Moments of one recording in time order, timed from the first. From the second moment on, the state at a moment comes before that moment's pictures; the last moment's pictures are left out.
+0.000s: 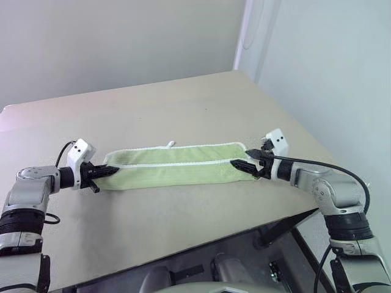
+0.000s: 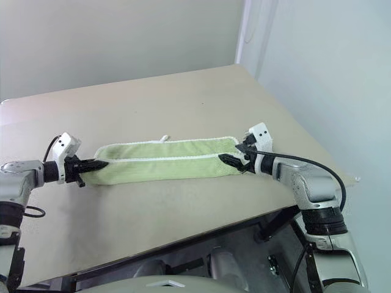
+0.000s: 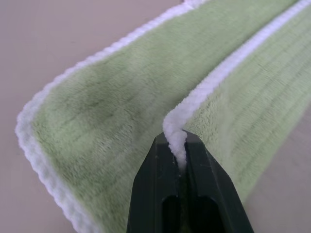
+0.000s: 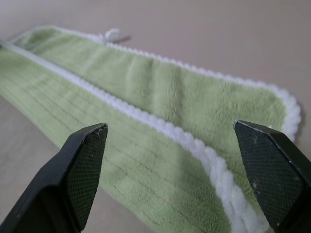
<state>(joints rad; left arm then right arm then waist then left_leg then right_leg) -0.38 0.82 0.11 0.49 -0.26 0.37 -1.18 -0.39 -0.57 0.00 -0.03 0.49 0.83 0.67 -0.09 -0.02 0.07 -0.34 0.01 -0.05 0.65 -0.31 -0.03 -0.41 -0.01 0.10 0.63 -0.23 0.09</state>
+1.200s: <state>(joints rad) -0.65 0.74 0.23 0.60 -0.36 0.41 -0.95 -0.65 -0.52 -0.09 0.11 0.42 0.65 0.67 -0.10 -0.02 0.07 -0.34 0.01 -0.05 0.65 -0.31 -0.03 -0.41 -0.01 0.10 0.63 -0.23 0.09</state>
